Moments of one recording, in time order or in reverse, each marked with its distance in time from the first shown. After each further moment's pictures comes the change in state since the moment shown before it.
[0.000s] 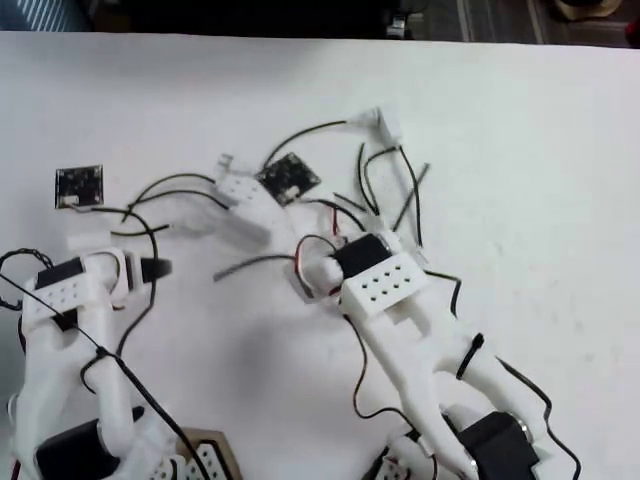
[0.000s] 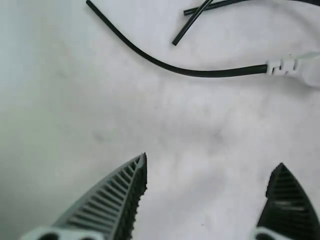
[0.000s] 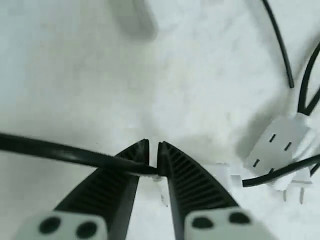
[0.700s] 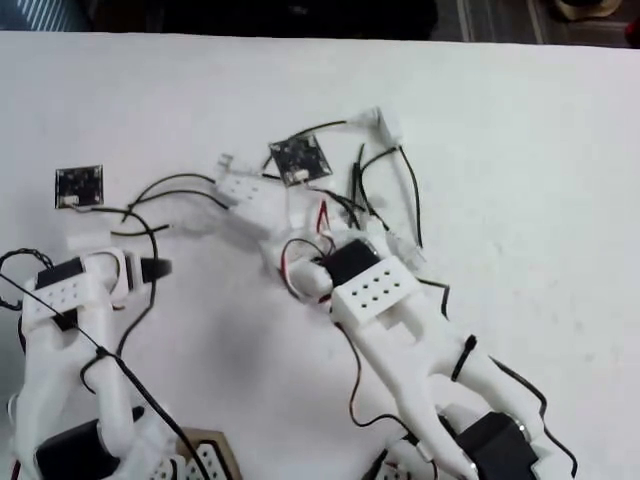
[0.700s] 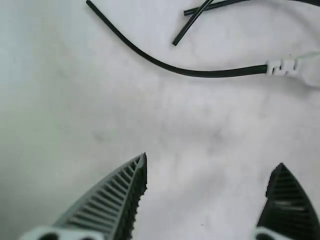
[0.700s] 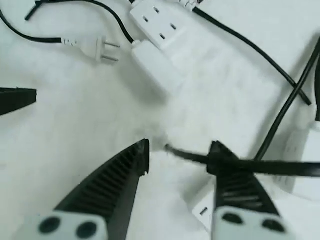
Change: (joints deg) left arm 0.0 0.0 0.0 0.0 0.0; right arm -3.3 0.0 0.0 -7.4 -18.2
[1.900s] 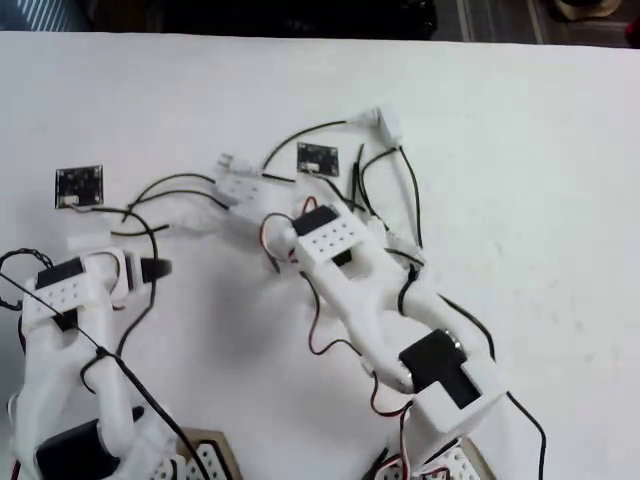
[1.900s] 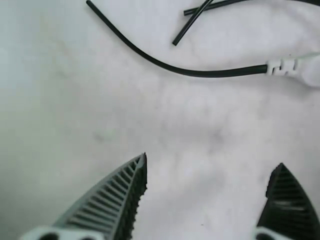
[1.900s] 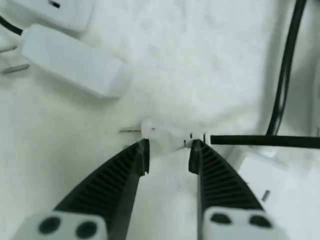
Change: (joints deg) left arm 0.0 0.0 0.0 0.0 0.0; right arm 1.6 27.8 -16.9 6.2 -23.5
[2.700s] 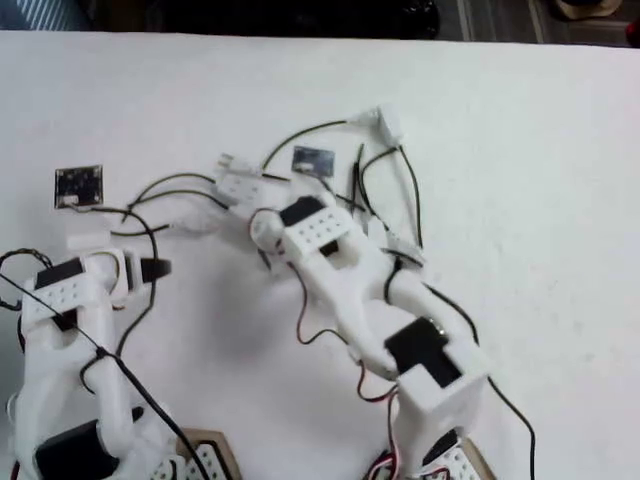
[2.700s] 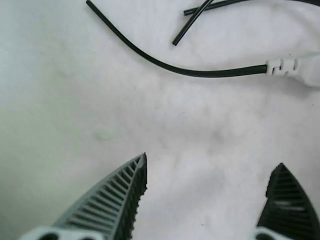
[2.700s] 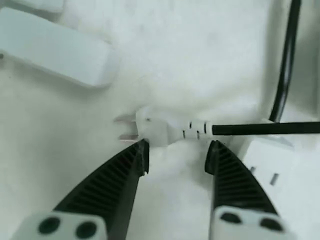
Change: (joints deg) left arm 0.0 0.0 0.0 0.0 0.0; right arm -1.6 7.0 -7.1 6.8 -3.8
